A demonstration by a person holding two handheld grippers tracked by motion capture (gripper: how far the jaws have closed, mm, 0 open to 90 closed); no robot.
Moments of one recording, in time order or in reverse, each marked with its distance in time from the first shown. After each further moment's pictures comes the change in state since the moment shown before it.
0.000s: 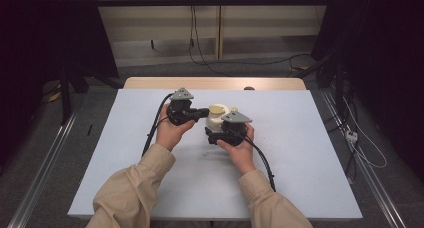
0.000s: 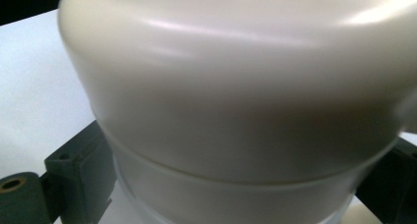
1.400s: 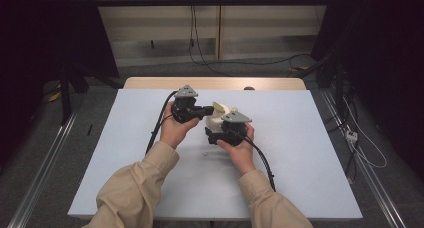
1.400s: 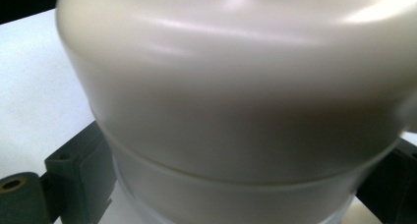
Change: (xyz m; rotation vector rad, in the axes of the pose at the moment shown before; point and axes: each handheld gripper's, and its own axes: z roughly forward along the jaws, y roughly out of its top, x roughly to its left) left arm -0.006 0.011 0.007 -0.014 -0.015 0.009; right arm 0.000 0.000 0.000 0.003 0.001 0.002
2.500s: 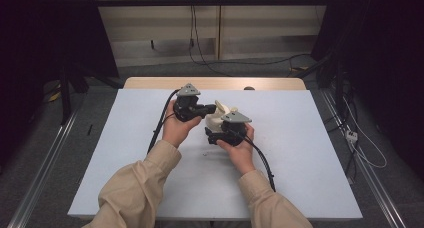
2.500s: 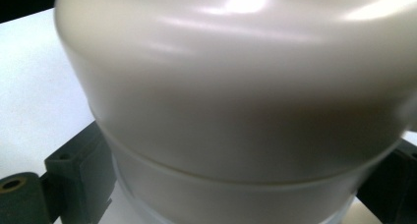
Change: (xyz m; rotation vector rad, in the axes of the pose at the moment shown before) left arm -0.005 0.006 0.003 -0.009 0.000 0.001; right arm 0.001 0.000 0.000 0.003 -0.004 0.002
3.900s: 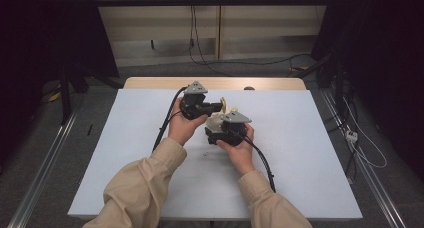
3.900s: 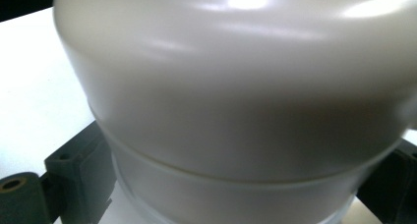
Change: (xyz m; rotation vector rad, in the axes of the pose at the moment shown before) left arm -0.009 0.011 0.011 0.005 -0.009 0.029; right arm 0.000 0.000 0.000 0.001 -0.005 0.002
